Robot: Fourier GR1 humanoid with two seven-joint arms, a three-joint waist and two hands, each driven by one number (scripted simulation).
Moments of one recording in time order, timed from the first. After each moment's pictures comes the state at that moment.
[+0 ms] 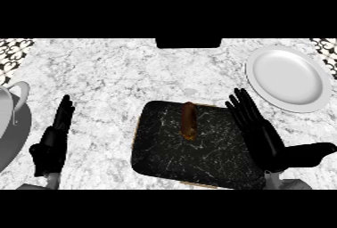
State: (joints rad) left arm -0.01 0.41 -0.25 -1.51 0.17 0.44 -0.08; right arm -0.05 -0.20 0.27 -1.65 -0.47 -0.04 -0.05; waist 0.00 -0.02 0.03
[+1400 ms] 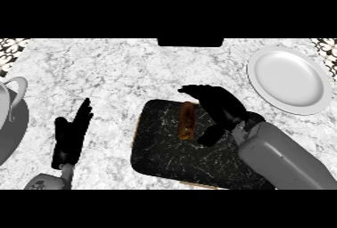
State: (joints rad) left arm -0.08 0.35 -0.28 -1.42 0.21 0.37 0.17; right arm -0.64 -0.41 0.68 -1.43 0.35 0.08 0.38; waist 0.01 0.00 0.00
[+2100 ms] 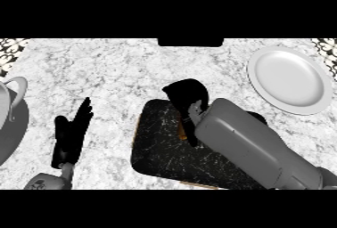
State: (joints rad) left arm -0.08 0.34 -0.26 -1.43 0.19 0.36 0.19; right arm -0.93 -0.21 0.72 -1.20 0.31 0.59 0.78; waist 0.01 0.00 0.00
